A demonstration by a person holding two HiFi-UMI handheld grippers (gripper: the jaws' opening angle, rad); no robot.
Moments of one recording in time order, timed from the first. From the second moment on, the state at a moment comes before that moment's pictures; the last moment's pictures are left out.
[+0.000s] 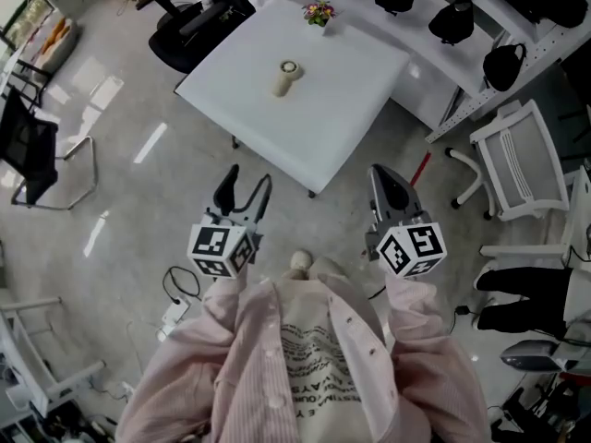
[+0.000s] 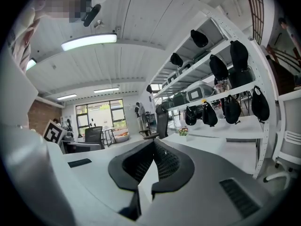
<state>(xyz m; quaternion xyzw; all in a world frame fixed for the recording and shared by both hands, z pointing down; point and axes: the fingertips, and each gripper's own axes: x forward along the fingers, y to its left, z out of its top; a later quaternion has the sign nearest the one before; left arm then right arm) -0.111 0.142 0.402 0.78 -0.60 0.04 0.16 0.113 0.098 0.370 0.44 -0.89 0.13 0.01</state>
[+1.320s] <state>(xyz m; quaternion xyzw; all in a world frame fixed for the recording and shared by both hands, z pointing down) -0.157 -0.052 0.442 0.76 -0.62 0.09 0.20 0.017 -0.127 0.395 0.36 -0.92 0.16 0.03</state>
